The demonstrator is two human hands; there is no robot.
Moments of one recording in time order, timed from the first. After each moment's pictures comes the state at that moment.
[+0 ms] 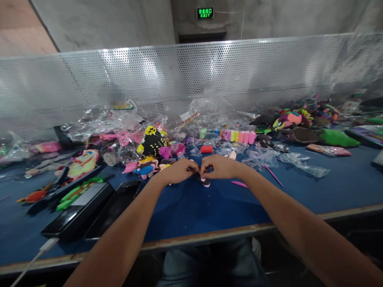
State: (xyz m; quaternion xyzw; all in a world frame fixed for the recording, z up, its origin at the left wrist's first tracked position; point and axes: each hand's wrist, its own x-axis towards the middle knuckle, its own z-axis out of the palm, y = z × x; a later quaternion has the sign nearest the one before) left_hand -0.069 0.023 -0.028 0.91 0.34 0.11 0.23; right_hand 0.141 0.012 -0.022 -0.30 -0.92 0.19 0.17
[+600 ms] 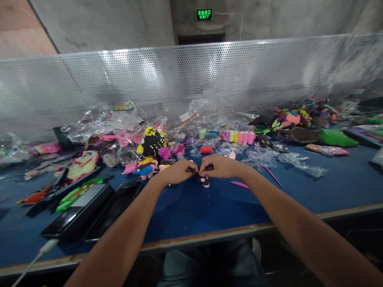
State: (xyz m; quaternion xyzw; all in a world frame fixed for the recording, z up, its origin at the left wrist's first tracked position) left_hand -0.069 0.025 -0.030 0.90 0.34 0.11 0.24; right_hand 0.143 0.015 -0.023 -0.29 -0.92 0.21 0.18
